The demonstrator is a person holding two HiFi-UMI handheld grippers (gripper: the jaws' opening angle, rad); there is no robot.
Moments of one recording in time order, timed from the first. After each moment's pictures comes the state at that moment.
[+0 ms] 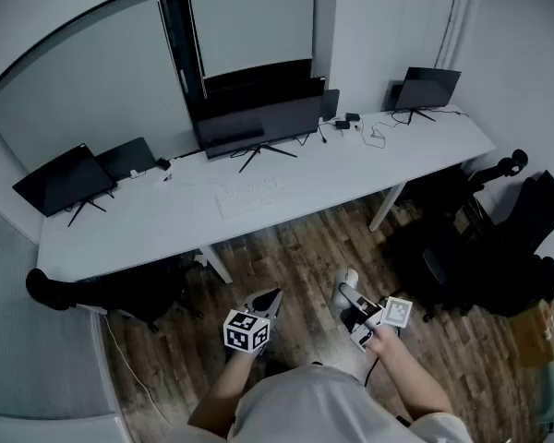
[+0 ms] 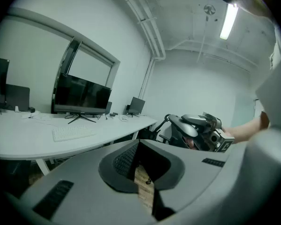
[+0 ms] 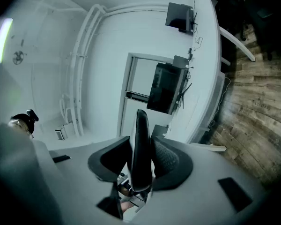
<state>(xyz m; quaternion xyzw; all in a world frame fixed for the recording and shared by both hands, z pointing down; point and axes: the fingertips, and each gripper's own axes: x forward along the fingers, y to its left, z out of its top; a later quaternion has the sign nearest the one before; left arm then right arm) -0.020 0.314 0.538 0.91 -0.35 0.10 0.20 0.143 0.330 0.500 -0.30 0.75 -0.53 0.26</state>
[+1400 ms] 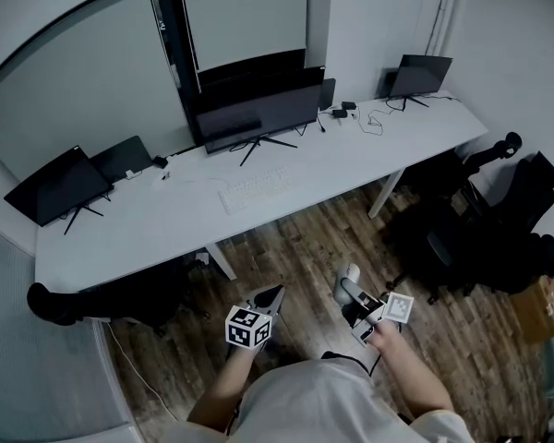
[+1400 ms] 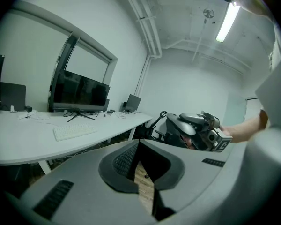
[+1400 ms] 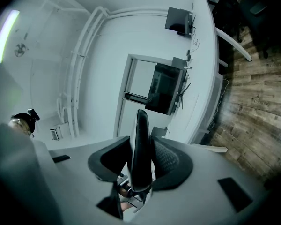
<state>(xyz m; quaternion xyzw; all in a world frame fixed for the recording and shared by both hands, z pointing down) -0.075 0.310 0.551 0.92 -0.30 0.11 0.20 0.084 0.333 0.509 -0.33 0.73 -0.53 0.28</state>
